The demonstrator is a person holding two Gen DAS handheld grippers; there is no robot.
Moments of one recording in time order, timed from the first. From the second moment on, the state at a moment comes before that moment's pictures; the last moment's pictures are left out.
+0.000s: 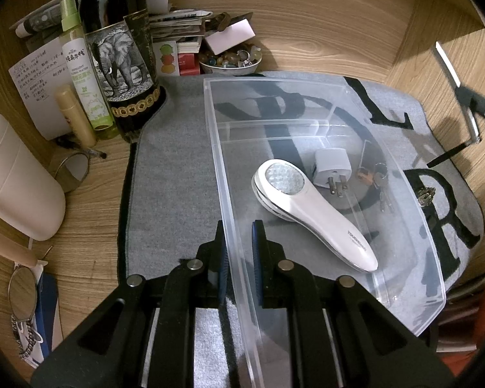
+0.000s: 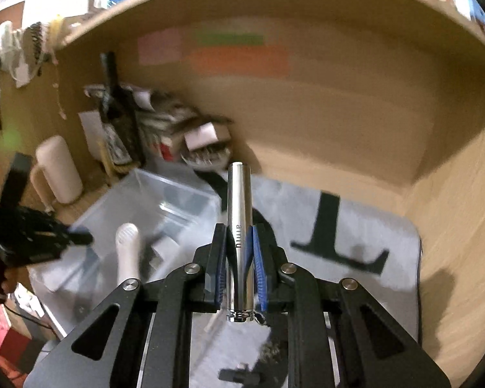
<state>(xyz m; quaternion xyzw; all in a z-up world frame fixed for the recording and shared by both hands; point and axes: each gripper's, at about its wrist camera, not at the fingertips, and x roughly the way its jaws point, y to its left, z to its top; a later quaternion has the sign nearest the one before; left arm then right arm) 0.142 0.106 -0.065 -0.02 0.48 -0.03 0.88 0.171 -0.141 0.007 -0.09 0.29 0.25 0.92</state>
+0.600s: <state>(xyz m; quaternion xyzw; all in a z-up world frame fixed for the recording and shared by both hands) 0.142 0.106 -0.065 -0.03 0.47 -0.03 0.88 0.156 -0.038 0.010 -0.12 0.28 0.38 0.88</state>
